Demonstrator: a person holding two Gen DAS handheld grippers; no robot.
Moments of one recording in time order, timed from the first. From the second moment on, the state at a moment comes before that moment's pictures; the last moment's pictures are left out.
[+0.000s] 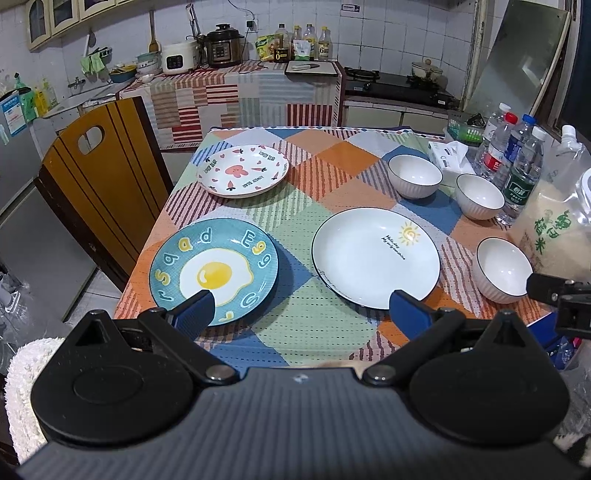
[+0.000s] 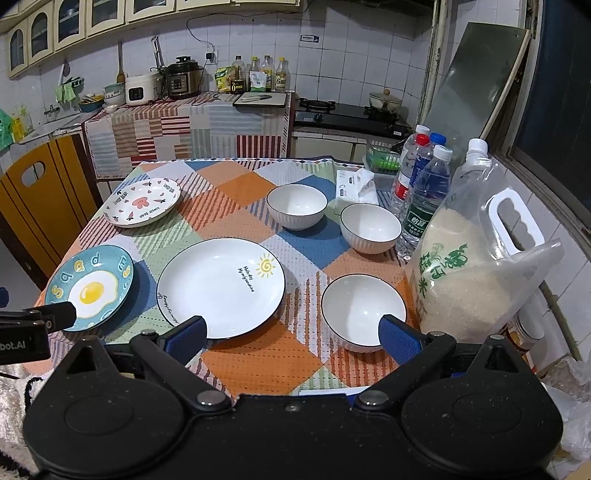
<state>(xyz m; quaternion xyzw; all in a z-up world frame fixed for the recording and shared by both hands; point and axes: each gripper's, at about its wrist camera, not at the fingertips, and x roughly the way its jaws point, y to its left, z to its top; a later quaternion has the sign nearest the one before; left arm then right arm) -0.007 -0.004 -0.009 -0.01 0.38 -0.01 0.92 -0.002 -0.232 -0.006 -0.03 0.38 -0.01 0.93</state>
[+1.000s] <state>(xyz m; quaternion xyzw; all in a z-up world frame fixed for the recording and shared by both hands) -0.006 0.003 -0.017 -0.02 0.40 -0.03 0.92 -0.003 -0.233 -0.010 -0.02 0.38 -0.01 0.93</state>
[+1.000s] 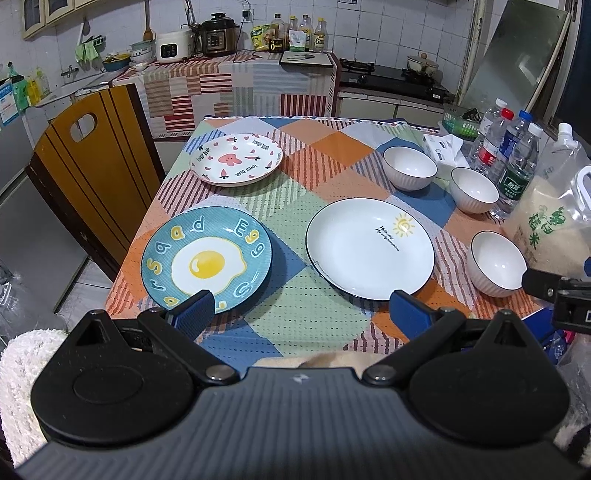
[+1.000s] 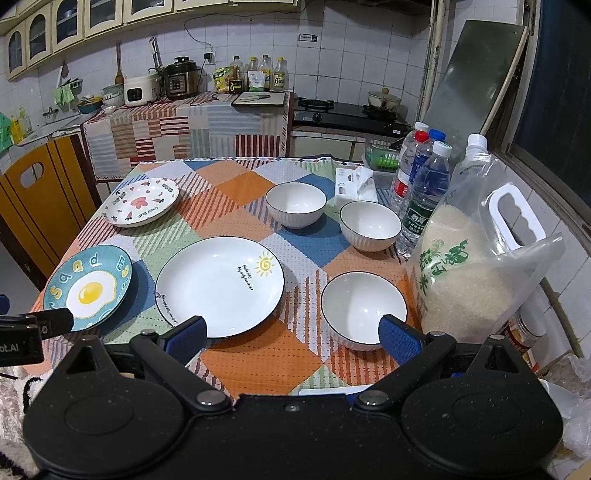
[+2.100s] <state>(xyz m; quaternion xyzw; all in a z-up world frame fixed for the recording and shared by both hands) 0.119 -0.007 -0.058 0.01 0.42 -0.13 0.90 0.084 -0.269 -0.092 0.17 0.40 0.15 0.89</state>
